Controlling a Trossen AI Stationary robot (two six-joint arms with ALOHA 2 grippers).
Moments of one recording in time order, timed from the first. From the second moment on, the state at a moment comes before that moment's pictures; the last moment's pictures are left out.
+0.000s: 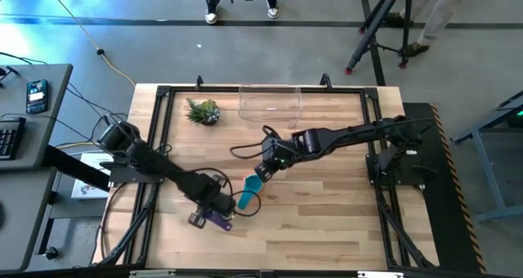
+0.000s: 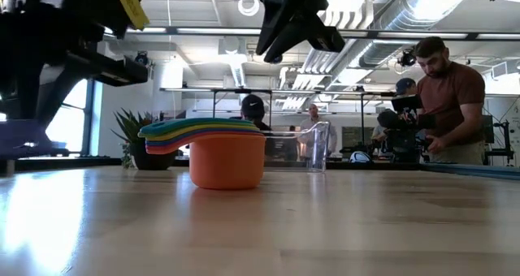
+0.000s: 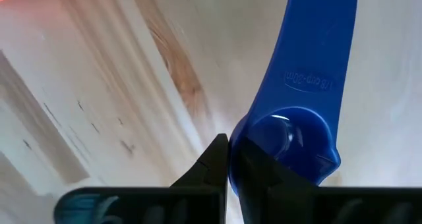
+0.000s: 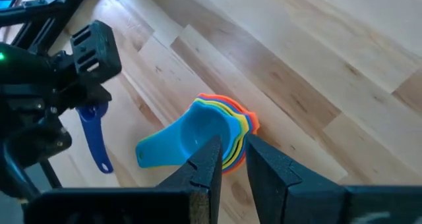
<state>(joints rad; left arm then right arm) -0.49 1.70 1.10 -0.90 0.03 -0.08 0.12 1.79 1.54 -0.72 0.11 0.92</state>
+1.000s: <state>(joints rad) -0.43 1.73 1.10 -0.88 0.01 0.42 0.11 1.79 1.54 -0.72 0.17 1.01</state>
